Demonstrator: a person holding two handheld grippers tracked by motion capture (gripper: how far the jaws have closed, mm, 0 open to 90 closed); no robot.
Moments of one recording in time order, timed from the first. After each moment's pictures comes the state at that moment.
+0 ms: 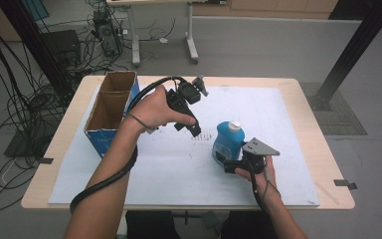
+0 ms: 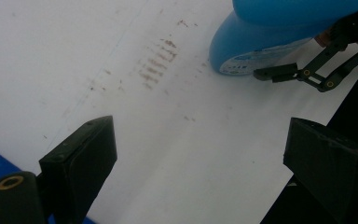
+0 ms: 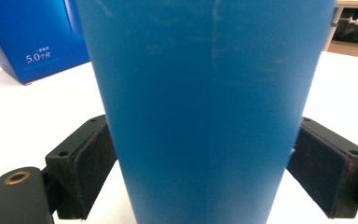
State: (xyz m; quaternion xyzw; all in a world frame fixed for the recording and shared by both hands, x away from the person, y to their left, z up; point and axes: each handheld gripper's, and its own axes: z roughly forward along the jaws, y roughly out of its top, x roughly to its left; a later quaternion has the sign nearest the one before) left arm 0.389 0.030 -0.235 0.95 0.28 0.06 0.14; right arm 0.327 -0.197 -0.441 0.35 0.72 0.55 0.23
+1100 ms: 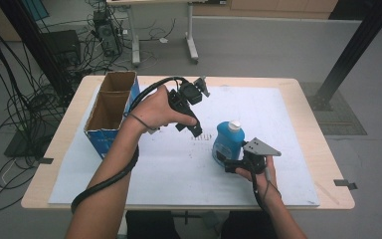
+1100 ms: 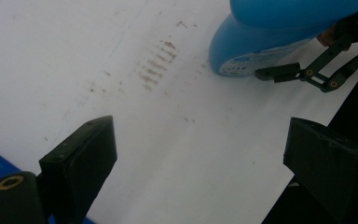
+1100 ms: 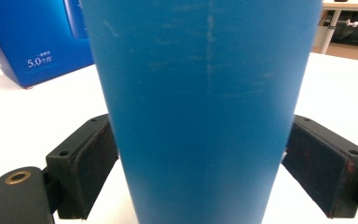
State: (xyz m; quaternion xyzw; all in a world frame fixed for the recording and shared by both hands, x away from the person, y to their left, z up) left arm 0.388 0.026 -0.235 0.95 0.28 0.06 0.14; right arm 0.325 -0.198 -0.439 0.35 0.72 0.55 0.24
